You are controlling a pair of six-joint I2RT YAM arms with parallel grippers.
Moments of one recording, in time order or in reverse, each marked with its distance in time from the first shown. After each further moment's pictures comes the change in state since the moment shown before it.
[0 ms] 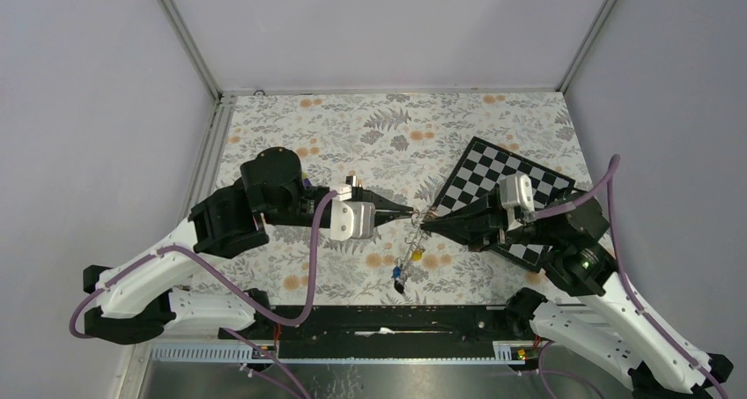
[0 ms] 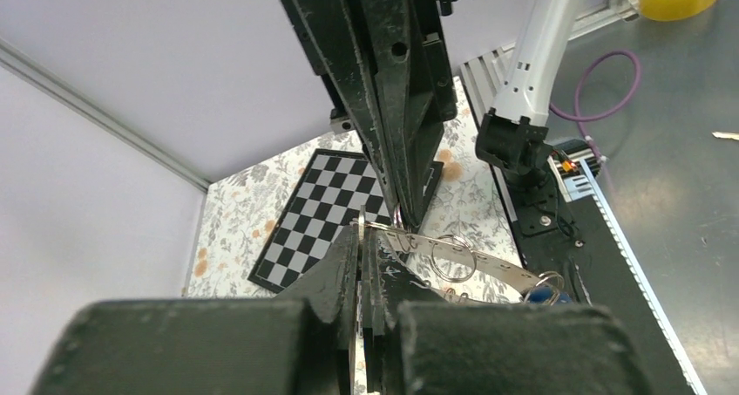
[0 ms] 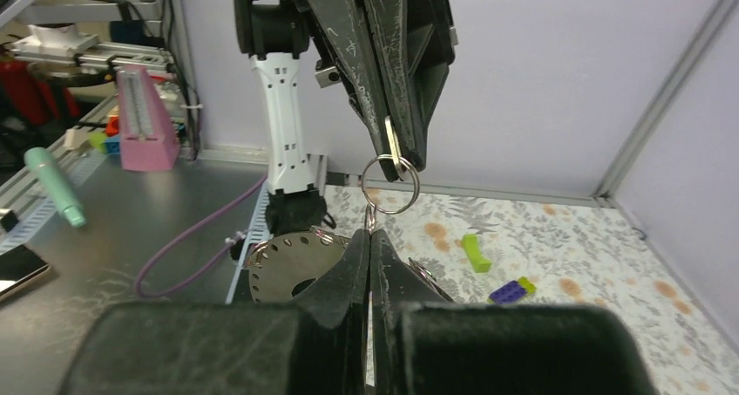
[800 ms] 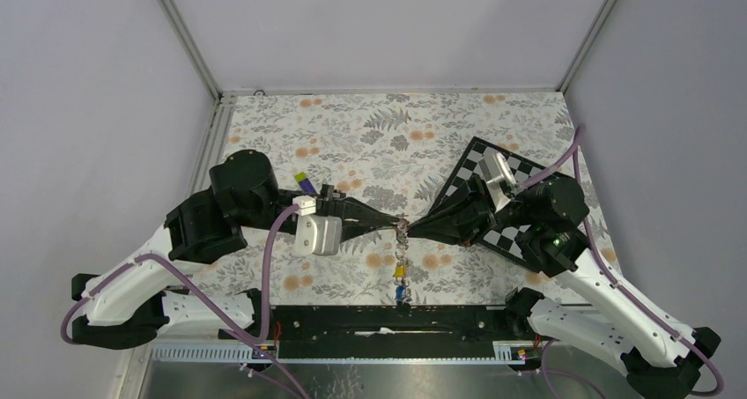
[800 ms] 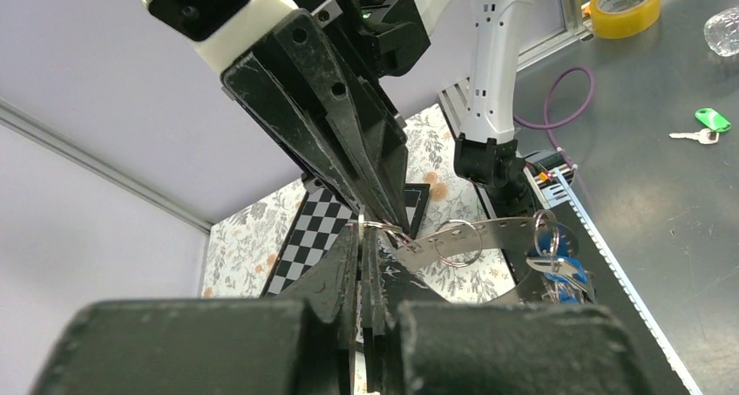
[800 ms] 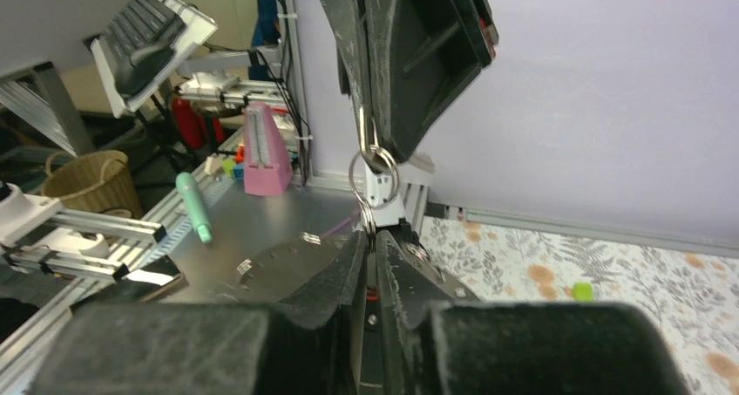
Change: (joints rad) left arm 0.001 -0.066 0.020 -0.050 0.114 0.035; right arm -0.002 0.179 0.014 0.350 -0.232 0.341
